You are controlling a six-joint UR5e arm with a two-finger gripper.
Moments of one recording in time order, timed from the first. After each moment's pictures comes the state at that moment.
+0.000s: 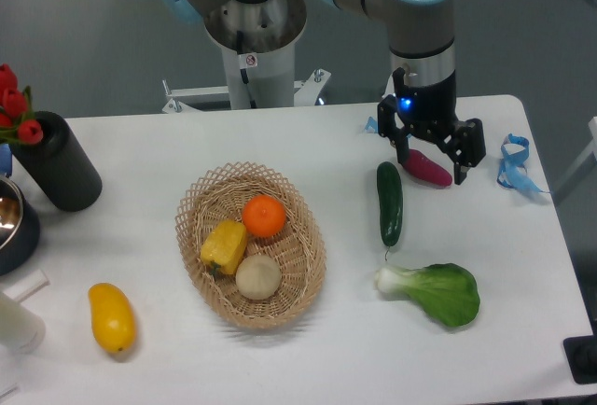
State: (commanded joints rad) arm 2.69 -1.68 -1.75 -0.87 1.53 1.38
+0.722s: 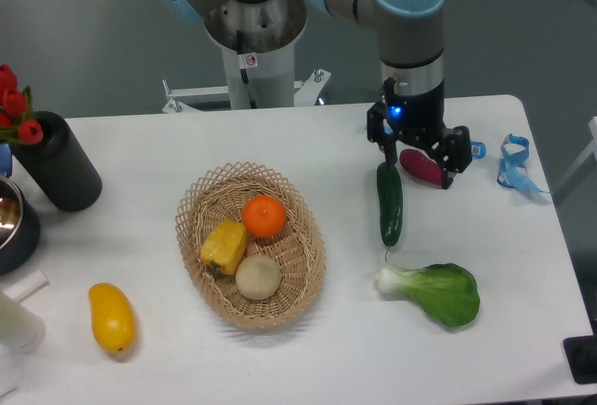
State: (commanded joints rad) arm 2.63 -1.70 -1.82 -0.86 1.53 1.16
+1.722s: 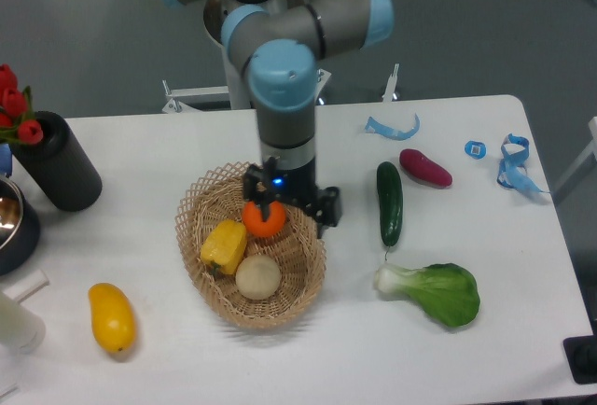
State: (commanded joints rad) arm 2.28 -1.84 -1.85 -0.85 1.51 0.64
